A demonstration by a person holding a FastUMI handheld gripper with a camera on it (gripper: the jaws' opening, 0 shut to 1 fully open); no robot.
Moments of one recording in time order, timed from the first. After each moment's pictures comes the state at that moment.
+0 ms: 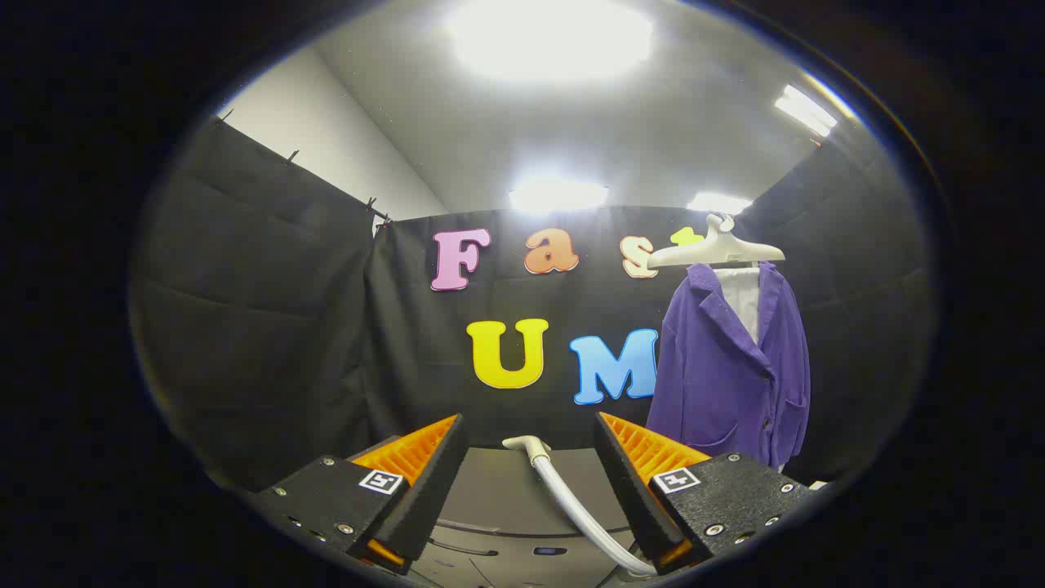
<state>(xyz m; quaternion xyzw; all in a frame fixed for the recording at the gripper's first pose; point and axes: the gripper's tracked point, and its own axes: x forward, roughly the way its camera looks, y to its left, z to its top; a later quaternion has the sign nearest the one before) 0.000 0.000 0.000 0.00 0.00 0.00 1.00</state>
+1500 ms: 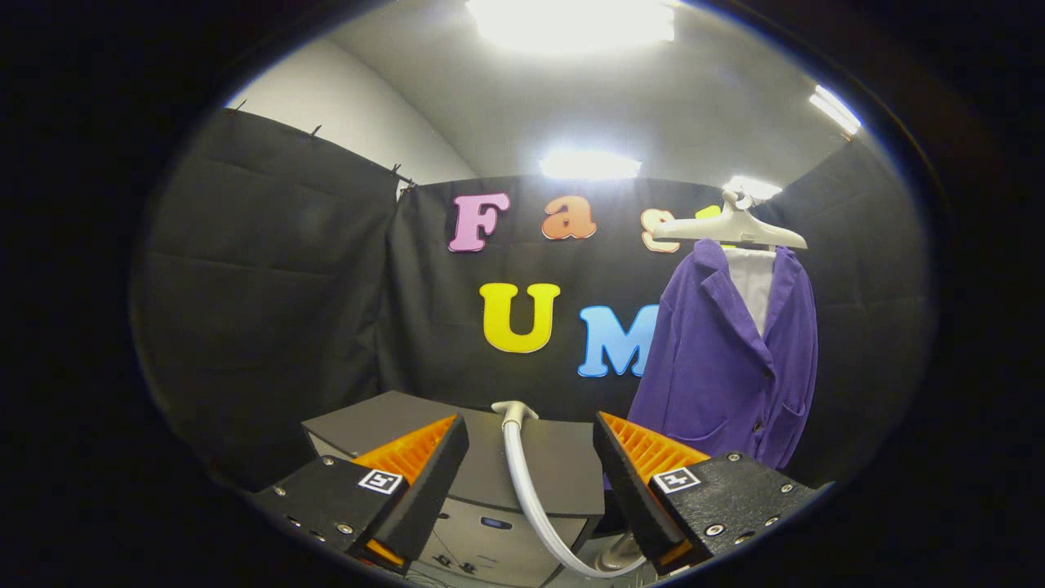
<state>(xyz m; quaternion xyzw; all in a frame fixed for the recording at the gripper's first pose) -0.016 -0.065 -0.021 -0.04 0.07 0.08 0.99</state>
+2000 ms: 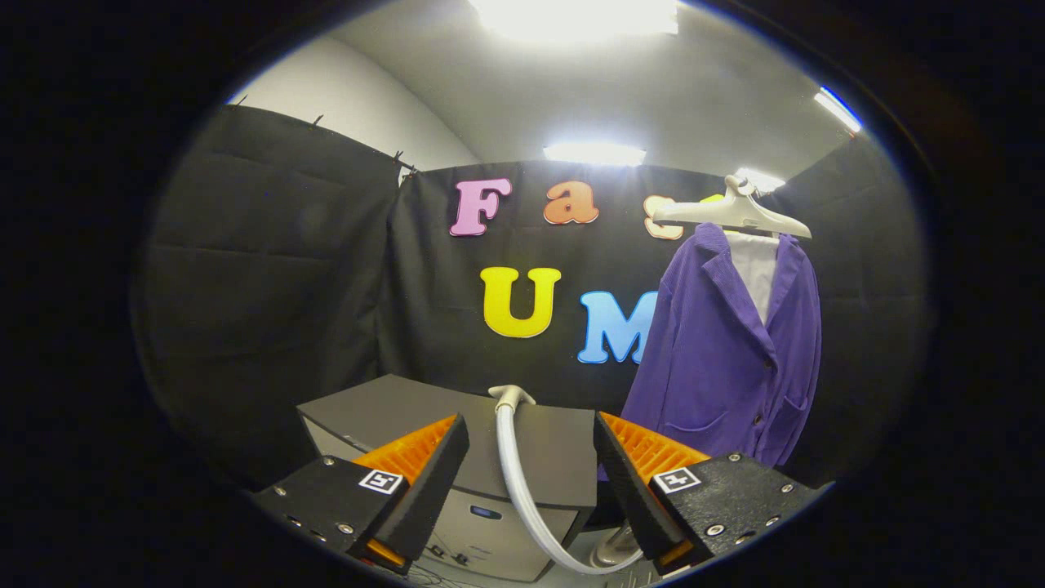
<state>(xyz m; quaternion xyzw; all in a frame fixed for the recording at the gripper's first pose) 0.016 -0.081 -0.038 -0.05 0.10 0.06 0.99</state>
